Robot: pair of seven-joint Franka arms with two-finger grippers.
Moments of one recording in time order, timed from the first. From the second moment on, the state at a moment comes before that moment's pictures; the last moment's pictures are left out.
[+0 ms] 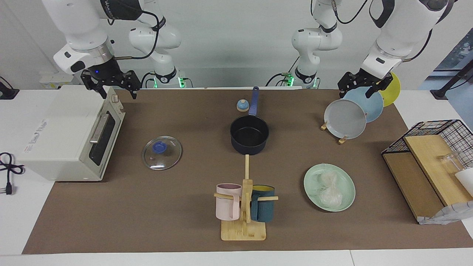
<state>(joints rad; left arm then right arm) -0.09 -0.05 -0.05 -1.63 -0.02 1.49 -0.06 0.04 -0.02 0.00 -1.58 -0.05 1.50 0.04</state>
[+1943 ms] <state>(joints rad) -0.11 0.42 -0.06 -1.52 -0.02 1.94 0.10 0.04 -0.02 0.00 -1.58 -0.05 1.51 0.04</state>
